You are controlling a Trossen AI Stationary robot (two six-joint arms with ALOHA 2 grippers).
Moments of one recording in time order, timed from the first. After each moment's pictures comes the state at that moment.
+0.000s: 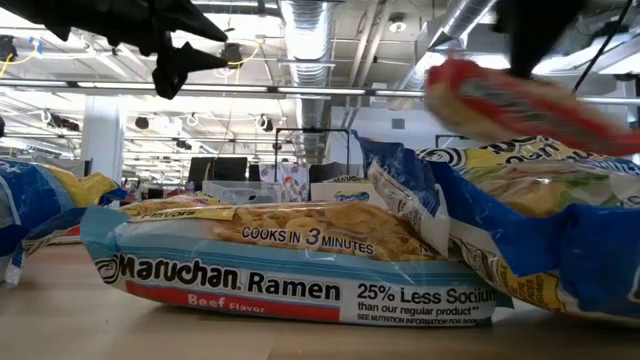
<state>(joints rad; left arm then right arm) 0.20 0.70 0.48 0.10 0.03 -0.49 0.50 1.75 1.48 -1.16 0.33 0.83</state>
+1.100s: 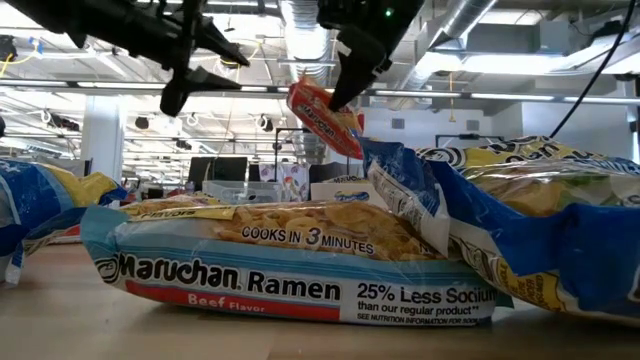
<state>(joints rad) 0.22 0.86 0.48 0.24 -0.18 -0.77 -0.02 1.75 1.49 -0.64 0.40 -0.08</state>
